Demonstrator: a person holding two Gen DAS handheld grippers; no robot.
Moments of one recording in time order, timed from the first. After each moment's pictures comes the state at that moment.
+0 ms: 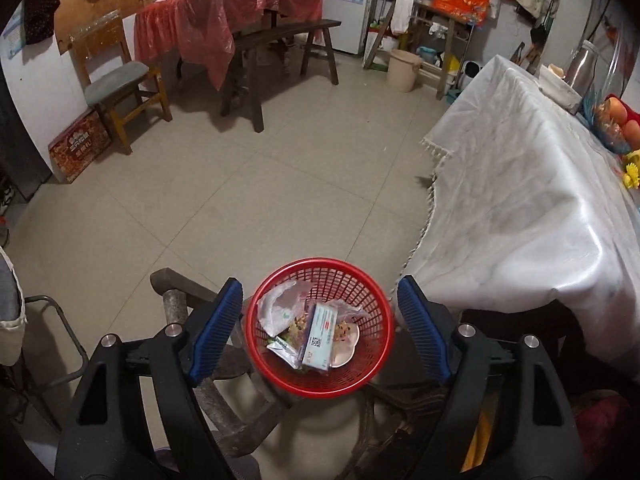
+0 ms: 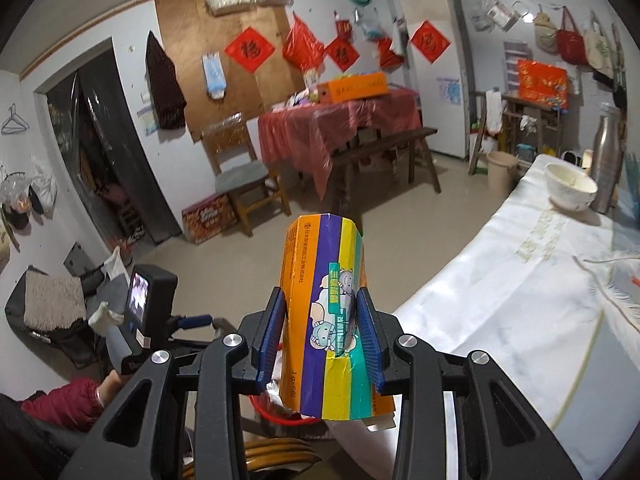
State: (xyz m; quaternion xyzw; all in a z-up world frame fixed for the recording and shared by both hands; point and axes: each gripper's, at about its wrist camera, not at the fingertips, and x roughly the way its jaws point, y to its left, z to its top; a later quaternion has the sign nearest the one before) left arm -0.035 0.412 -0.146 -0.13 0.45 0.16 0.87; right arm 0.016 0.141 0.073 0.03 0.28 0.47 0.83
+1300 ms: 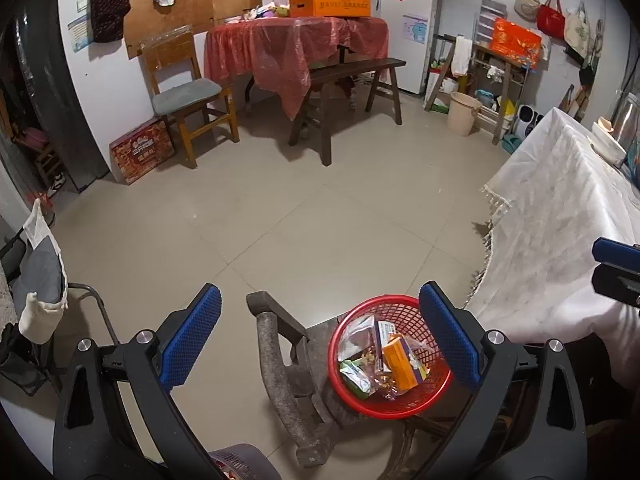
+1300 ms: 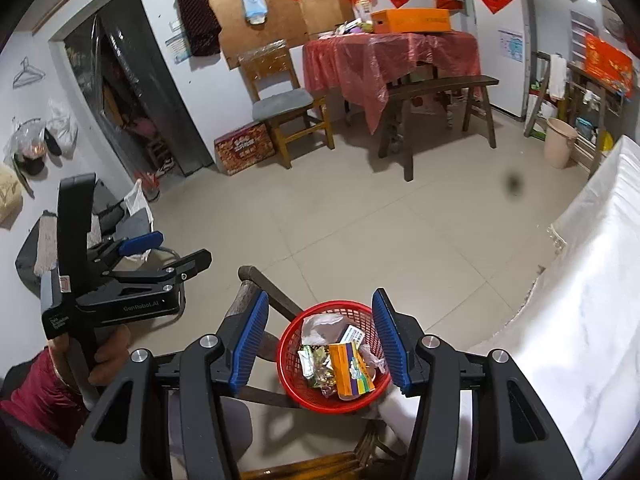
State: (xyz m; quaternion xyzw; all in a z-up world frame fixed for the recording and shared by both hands) left arm -0.084 0.466 -0.106 -0.12 0.40 0.27 0.87; right arm 0.017 0.270 0.028 -0.05 0.35 0.54 0.77
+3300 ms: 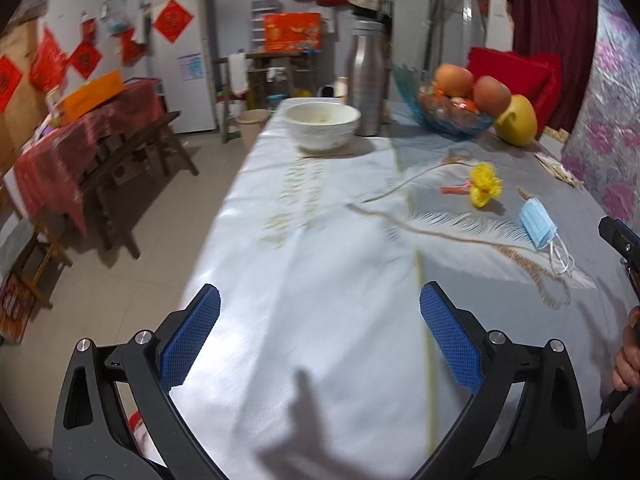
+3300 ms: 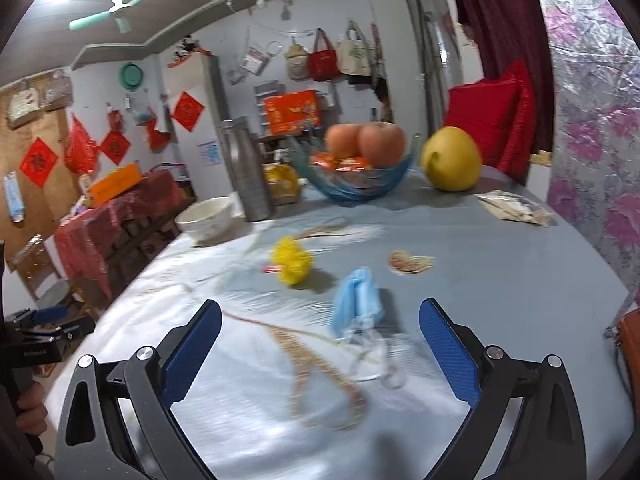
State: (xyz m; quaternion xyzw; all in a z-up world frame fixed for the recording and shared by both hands) left arm 0.173 0.105 -0.038 0.02 0.37 -0.04 0.93; right arm 0.154 -0.217 -0.031 0.16 0.25 0.08 0.95
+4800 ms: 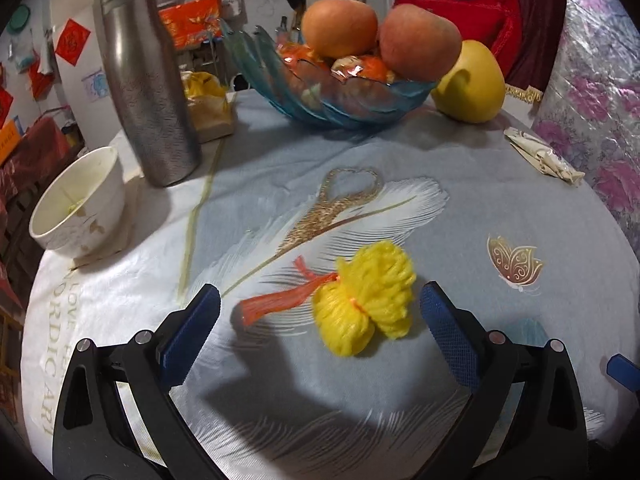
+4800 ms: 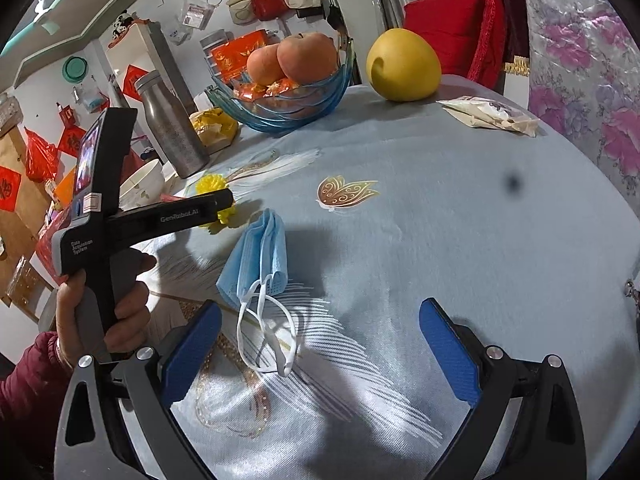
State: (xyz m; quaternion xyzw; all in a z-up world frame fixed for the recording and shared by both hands) left arm 0.369 -0.081 -0.090 0.07 0.41 -0.16 0.90; right arm 0.208 -0.259 -0.092 0.22 0.38 0.06 0.90
